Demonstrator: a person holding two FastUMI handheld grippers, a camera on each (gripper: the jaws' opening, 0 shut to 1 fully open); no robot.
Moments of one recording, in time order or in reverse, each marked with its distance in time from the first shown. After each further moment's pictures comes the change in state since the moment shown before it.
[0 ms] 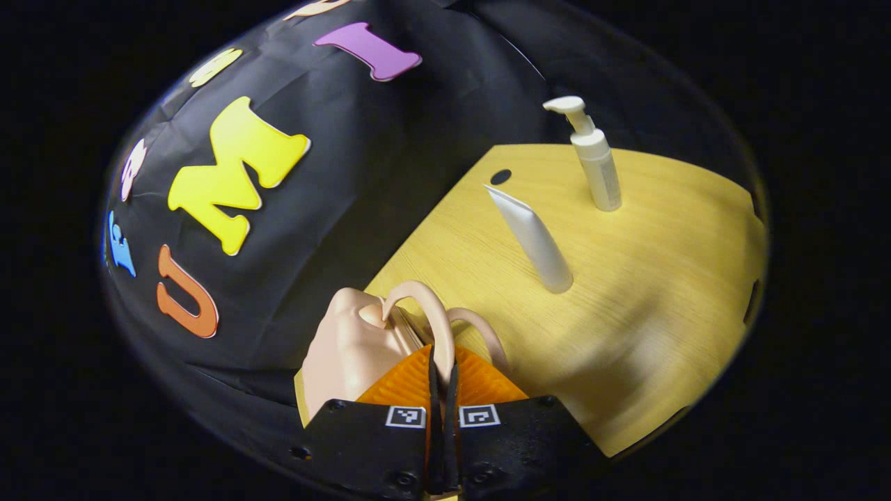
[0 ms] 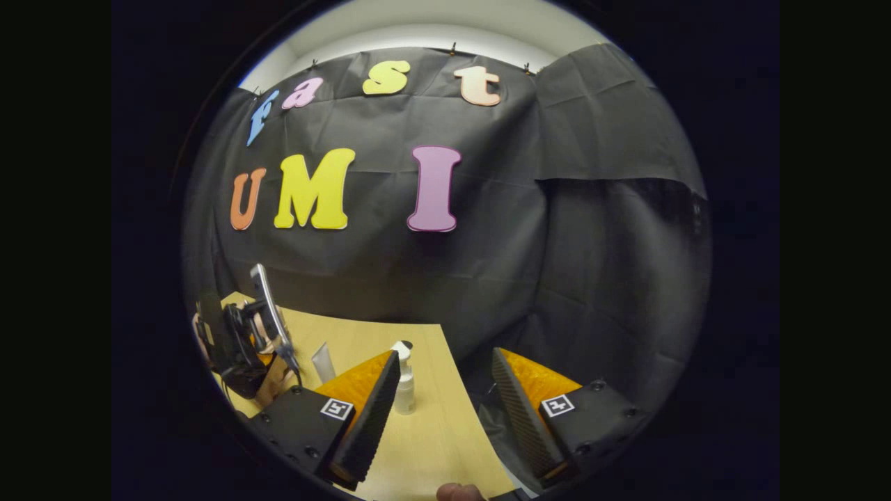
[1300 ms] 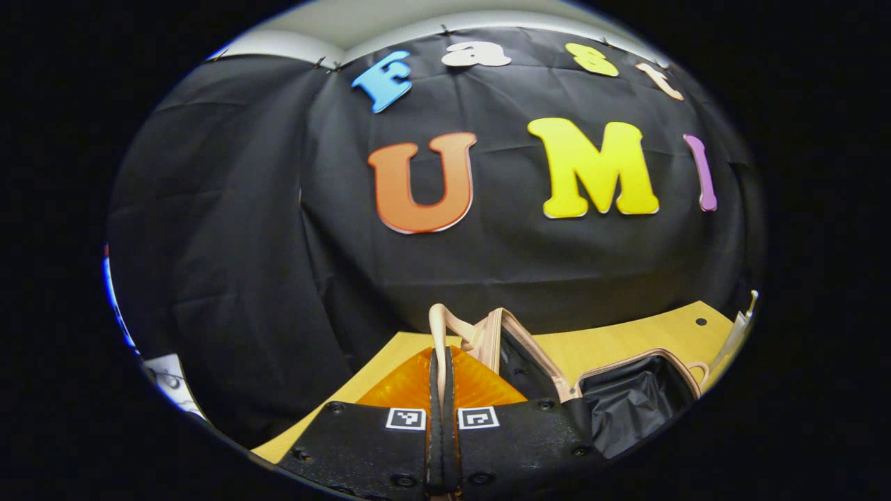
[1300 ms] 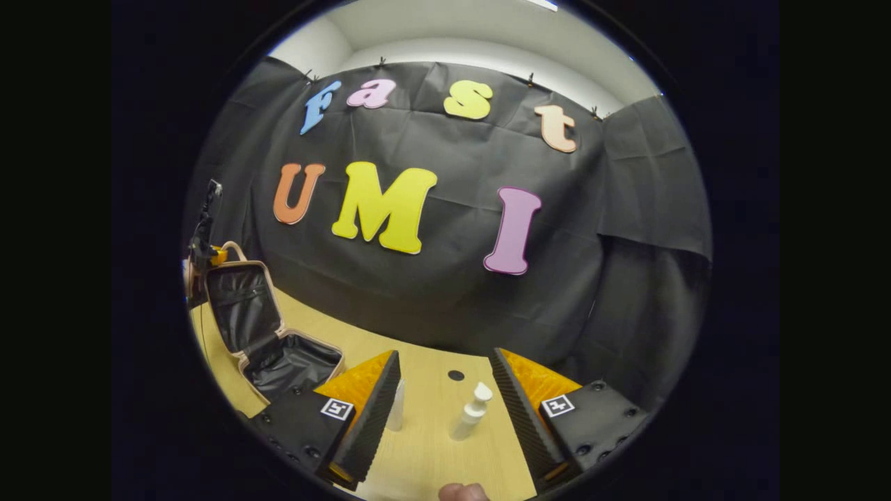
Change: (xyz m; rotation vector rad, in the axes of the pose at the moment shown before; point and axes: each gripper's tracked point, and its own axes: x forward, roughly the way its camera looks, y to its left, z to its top) left arm -0.036 0.349 -0.284 -0.874 -0.209 0.457; right arm -0.022 0.145 0.054 -0.176 -0.080 0.148
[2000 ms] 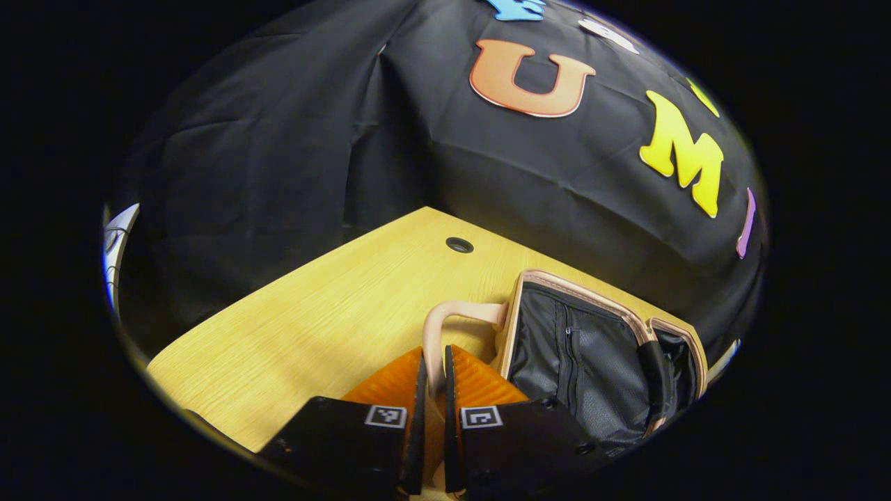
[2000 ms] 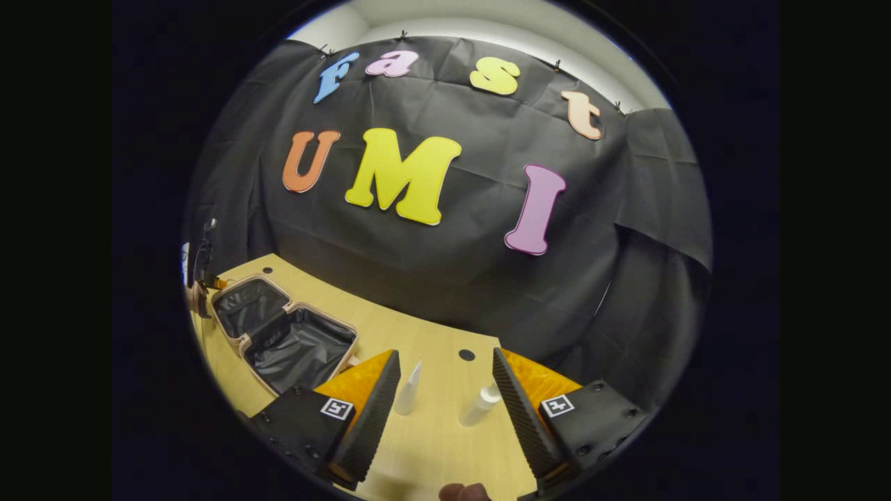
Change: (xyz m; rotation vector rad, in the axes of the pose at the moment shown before) left arm 0.047 0.058 -0.192 -0.315 0.338 -0.001; right arm 0.018 0.031 -0.024 -0.059 0.123 0.035
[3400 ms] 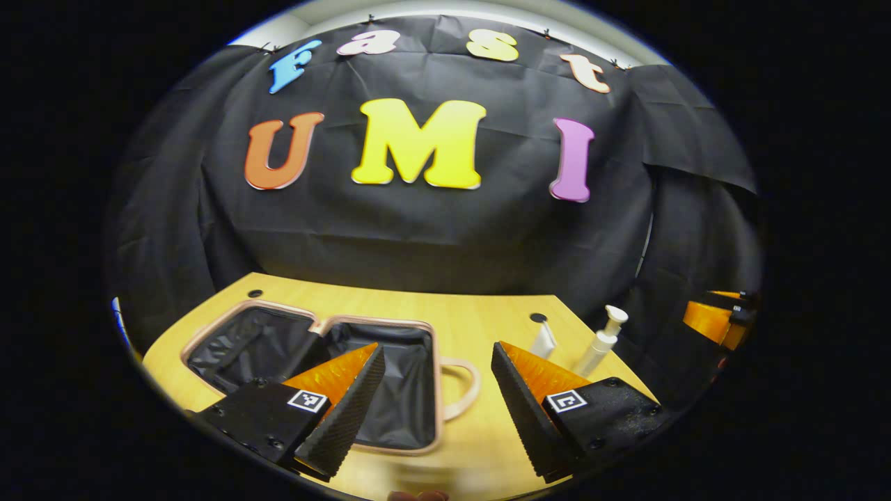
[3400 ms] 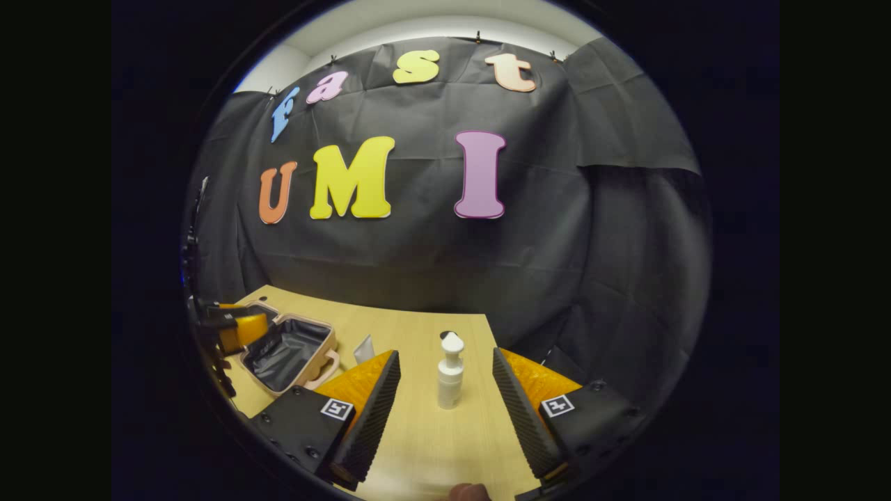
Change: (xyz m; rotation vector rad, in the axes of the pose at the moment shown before) left arm -0.250 -0.491 -0.088 0.356 -0.135 -0.396; right arm -0.002 -0.124 -0.083 0.240 0.022 0.003
